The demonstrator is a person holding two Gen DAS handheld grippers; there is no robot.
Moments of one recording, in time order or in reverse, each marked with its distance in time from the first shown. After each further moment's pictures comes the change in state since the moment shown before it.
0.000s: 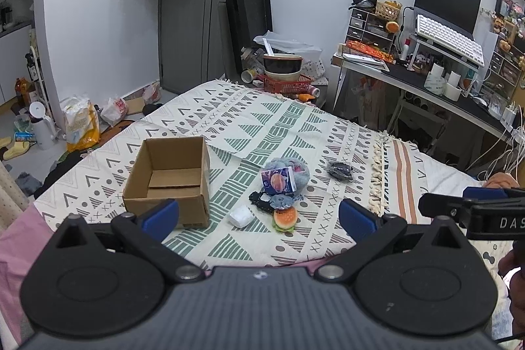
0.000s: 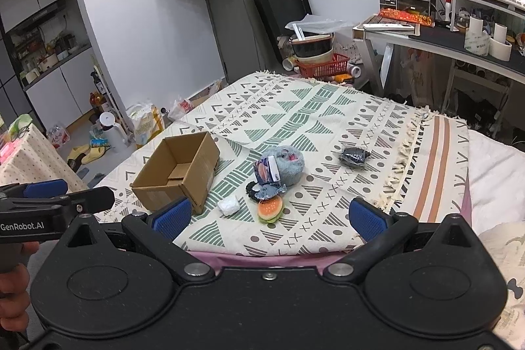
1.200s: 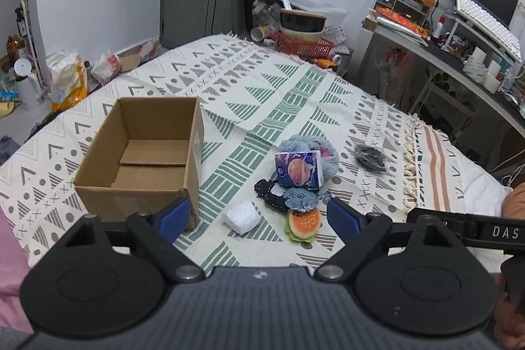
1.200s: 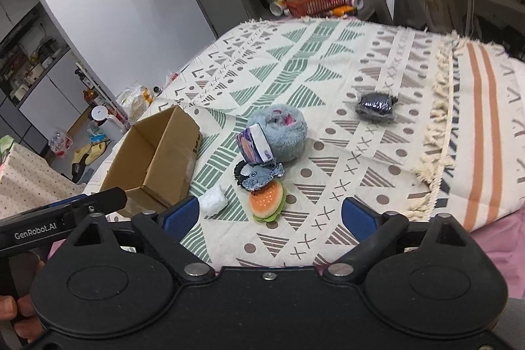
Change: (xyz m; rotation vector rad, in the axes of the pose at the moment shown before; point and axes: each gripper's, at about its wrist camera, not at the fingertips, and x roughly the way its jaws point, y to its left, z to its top) left arm 0.162 0.029 -0.003 -0.088 0.136 -0.011; right arm 0.156 -0.046 -0.003 0.181 0.180 0.075
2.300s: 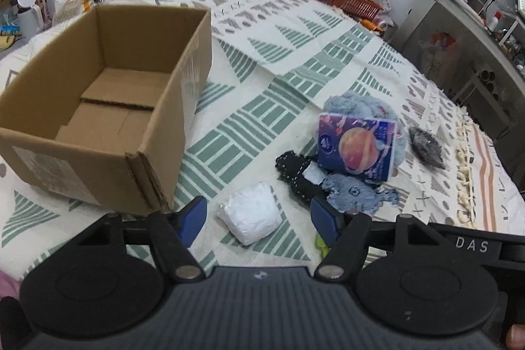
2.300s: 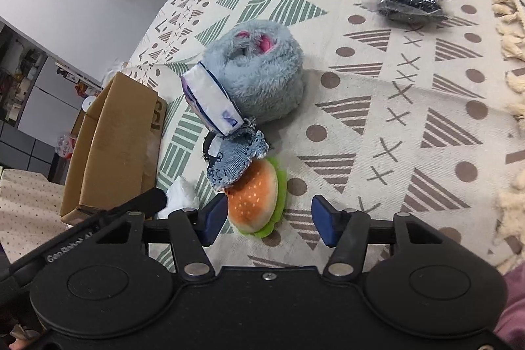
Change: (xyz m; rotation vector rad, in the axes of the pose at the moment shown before) left arm 0.146 0.023 -0.022 -0.163 0.143 0.028; right arm 0.156 -0.035 -0.006 0.186 0.216 0.087
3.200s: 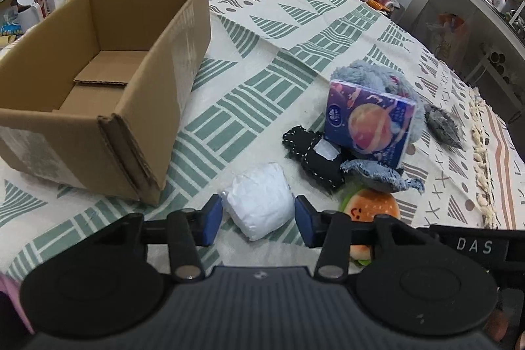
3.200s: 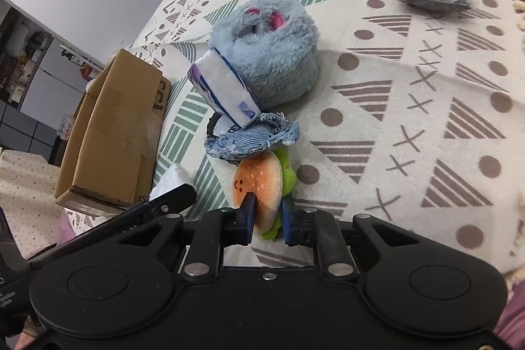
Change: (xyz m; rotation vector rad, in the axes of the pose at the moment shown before) left arm 0.016 -0.005 -0.013 0.032 0.028 0.037; right arm 0.005 0.005 -0.010 -0.041 0.017 -0.001
